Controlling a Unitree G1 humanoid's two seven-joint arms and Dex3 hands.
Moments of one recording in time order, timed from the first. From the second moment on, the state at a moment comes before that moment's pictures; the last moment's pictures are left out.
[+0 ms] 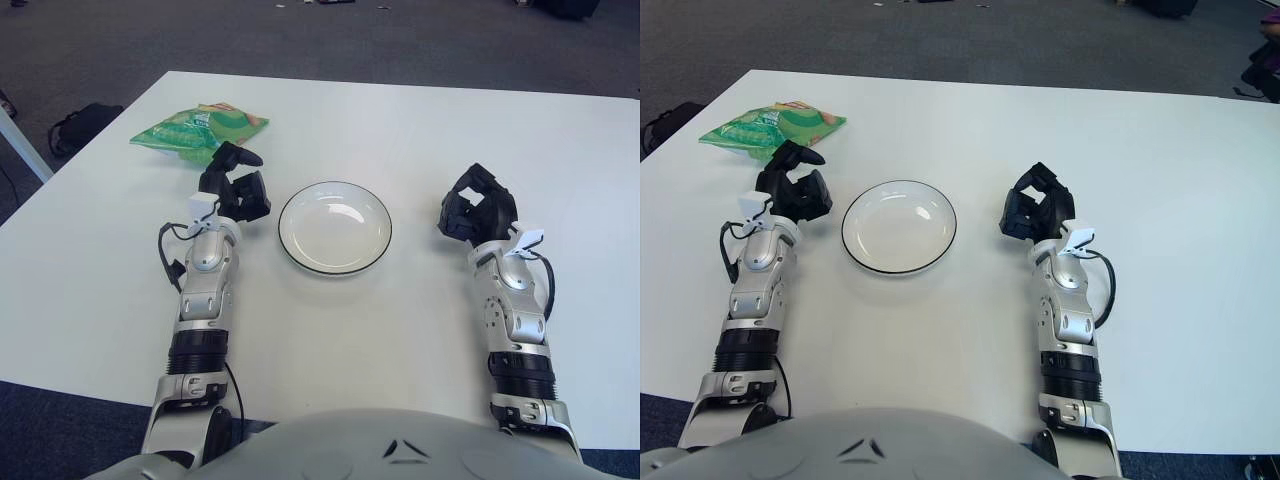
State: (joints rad) left arm -0.19 0.05 0.13 0.04 -0.08 -0.07 0.05; right arm -0.09 -0.02 -0.15 -0.07 0.20 0.10 -0.05
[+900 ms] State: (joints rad) left arm -0.18 0.05 0.13 0.02 -0.07 -0.07 0.05; right arm -0.08 -0.02 -0.16 -0.12 0.22 0.26 -0.08
